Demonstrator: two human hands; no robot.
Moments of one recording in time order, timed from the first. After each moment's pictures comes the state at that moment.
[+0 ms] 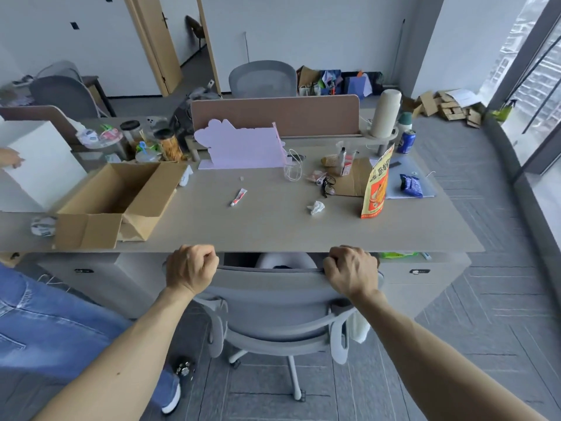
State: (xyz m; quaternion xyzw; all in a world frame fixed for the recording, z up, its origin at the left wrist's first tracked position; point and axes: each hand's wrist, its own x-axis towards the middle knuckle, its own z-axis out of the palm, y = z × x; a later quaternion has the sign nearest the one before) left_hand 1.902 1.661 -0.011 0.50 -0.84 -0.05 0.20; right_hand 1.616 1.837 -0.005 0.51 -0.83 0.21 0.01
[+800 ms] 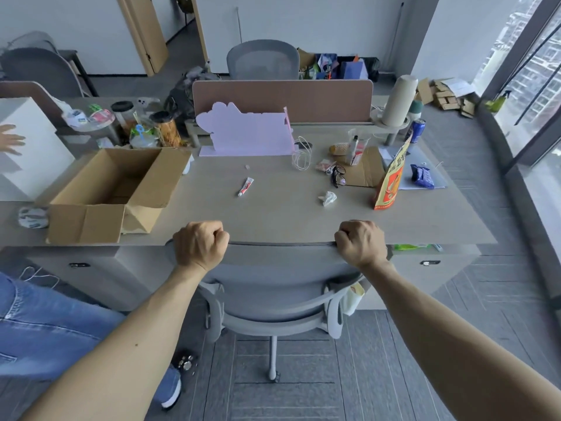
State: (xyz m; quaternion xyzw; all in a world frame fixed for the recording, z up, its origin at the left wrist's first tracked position) left_hand 1.919 1.603 -0.009 0.50 -0.83 -0.04 0.25; right_hand 1.632 1.762 -0.008 0.50 -0.83 0.24 -0.01
